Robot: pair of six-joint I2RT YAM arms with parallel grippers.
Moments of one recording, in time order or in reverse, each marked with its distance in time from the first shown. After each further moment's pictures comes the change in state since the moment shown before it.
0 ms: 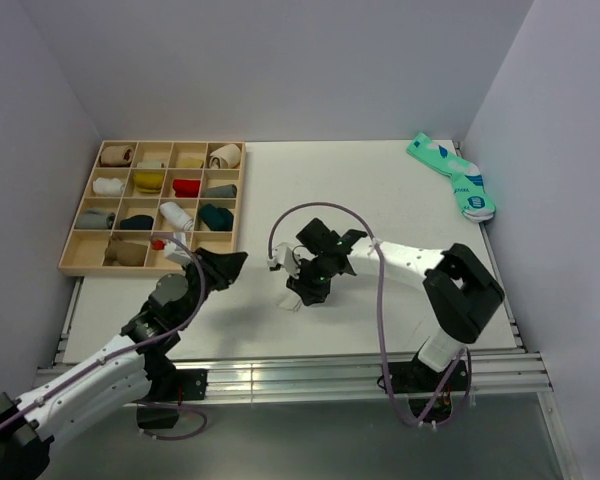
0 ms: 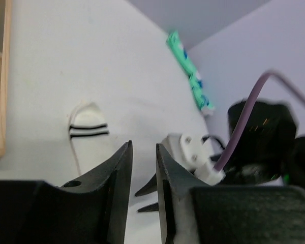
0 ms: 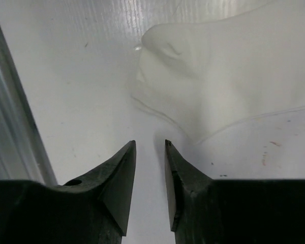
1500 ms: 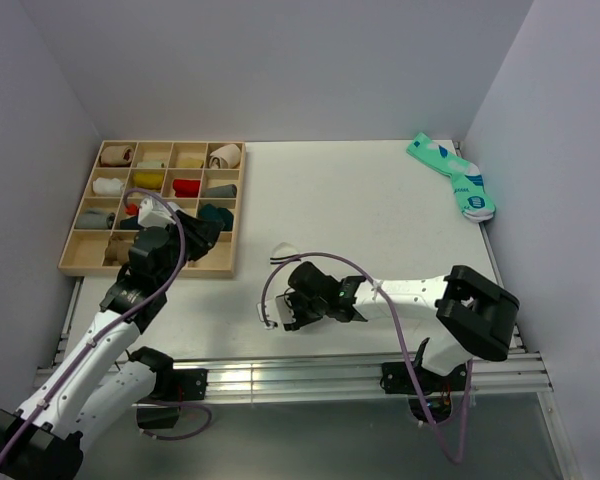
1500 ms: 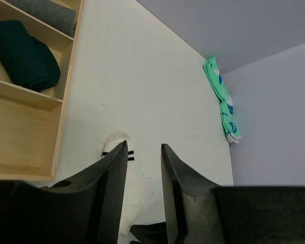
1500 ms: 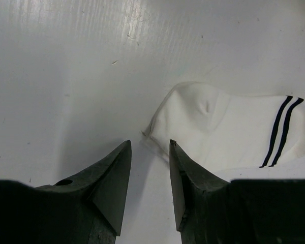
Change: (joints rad) left arm 0.325 0.099 0.418 -0.457 0.143 0.034; right arm 0.270 -0.176 -0.327 0.467 0.294 -0.341
